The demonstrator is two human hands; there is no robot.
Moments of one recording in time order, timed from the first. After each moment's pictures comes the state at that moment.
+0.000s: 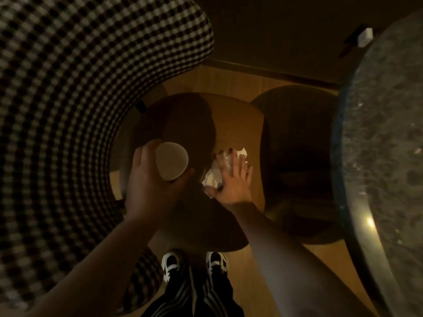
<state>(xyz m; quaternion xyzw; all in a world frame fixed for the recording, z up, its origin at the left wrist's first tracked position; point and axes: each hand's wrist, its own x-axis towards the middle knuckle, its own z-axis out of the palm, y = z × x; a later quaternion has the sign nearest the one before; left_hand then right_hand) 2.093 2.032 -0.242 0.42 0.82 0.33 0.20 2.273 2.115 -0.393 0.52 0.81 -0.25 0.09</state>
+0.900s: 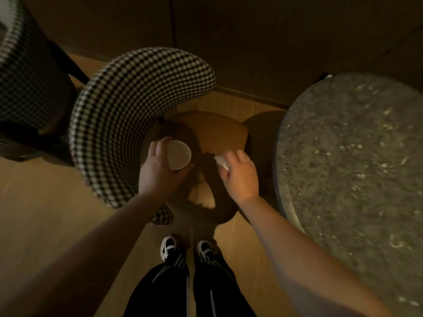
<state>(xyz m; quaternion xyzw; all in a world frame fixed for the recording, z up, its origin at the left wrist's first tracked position) 2.108 1.967 -0.102 0.45 0.83 0.30 0.16 2.293 2.057 -0.114 0.47 0.86 -0.19 -0.09</state>
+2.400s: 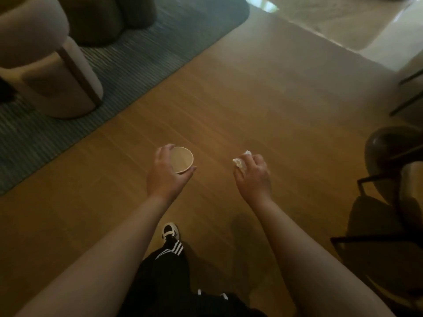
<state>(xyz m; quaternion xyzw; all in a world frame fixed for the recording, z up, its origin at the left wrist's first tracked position) 2.356 1.232 -0.058 -0.46 0.80 0.28 -0.26 2.184 1.368 -0.057 -0.36 0.88 -0.29 0.11</state>
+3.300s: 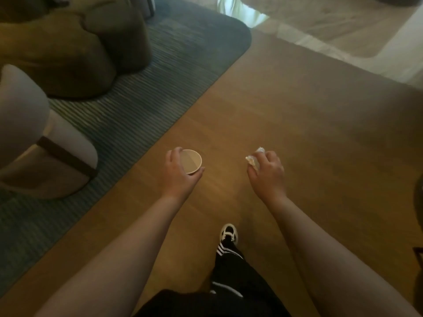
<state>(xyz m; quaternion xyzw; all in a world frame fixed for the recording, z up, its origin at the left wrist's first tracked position) 2.053 0.779 -0.060 -0.44 0.82 0.27 -0.24 1.880 0.927 -0.057 -0.35 0.89 -0.28 0.08</state>
